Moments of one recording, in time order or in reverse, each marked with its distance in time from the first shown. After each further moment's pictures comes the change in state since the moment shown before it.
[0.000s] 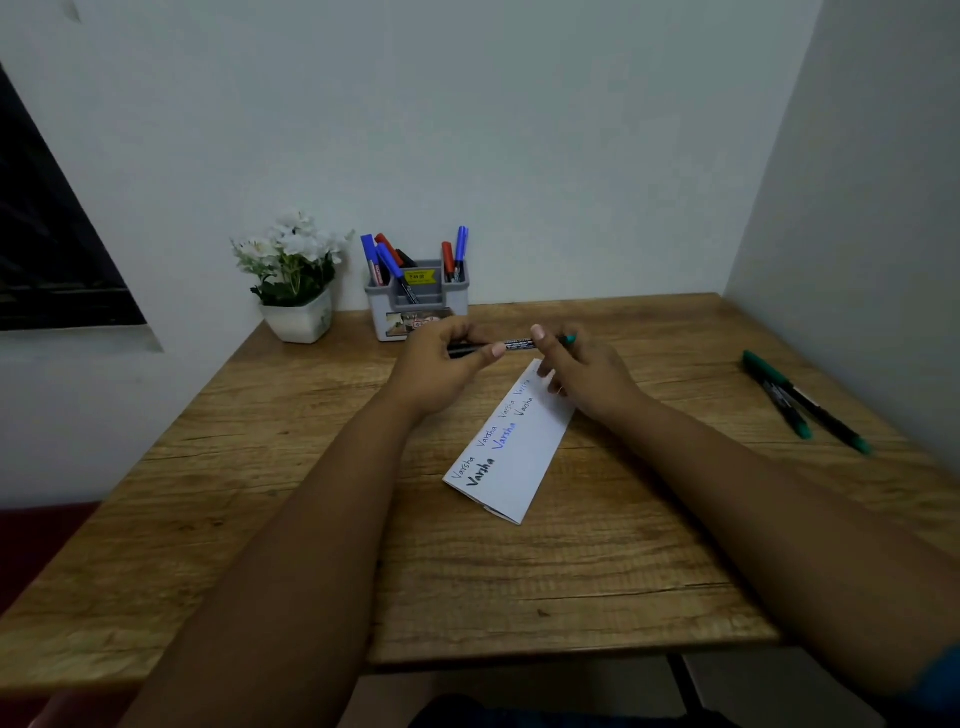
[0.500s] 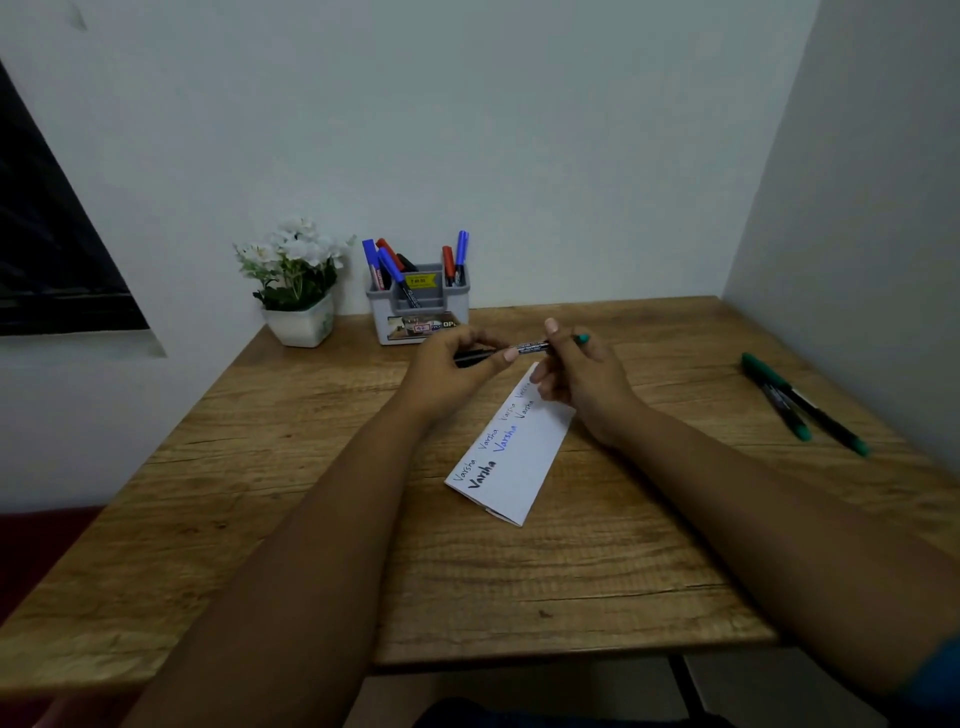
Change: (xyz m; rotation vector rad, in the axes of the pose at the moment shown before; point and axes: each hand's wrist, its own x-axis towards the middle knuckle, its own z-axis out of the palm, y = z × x) left_hand -0.005 0.005 0.010 -0.098 -0.007 -0.033; right_hand -0.007 -0.012 0.006 0.600 0.006 0.123
